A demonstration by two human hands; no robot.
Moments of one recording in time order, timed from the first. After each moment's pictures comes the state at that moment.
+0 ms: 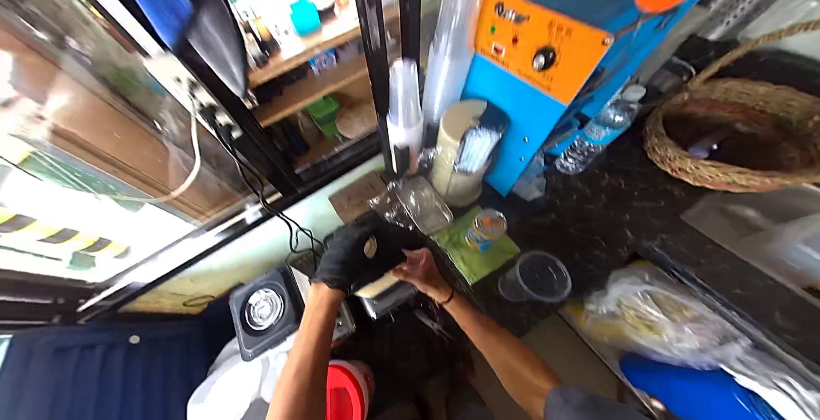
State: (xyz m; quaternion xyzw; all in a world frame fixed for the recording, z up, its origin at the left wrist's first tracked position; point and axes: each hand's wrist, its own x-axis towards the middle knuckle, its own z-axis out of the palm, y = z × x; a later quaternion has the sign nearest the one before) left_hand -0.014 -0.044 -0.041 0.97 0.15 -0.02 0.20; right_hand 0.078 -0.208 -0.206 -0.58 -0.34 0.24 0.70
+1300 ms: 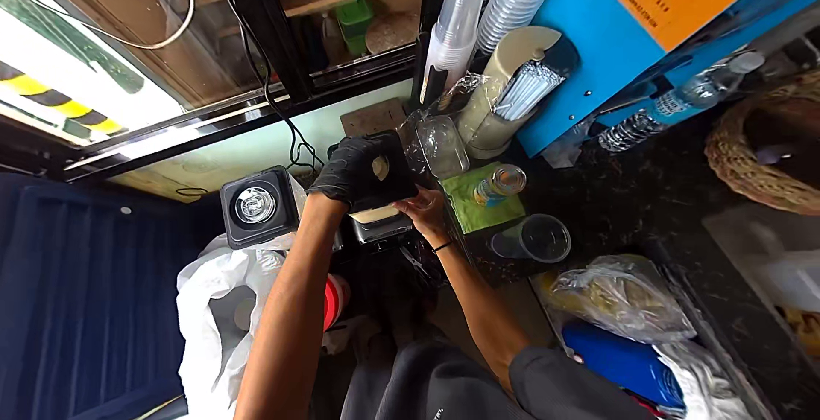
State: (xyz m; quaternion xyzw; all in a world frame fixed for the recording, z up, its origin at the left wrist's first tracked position) left_hand -0.021 -0.061 -0.018 0.96 0.18 -0.01 0.21; right_hand 0.062 -0.231 -0.183 -0.63 -0.33 0.21 0.67
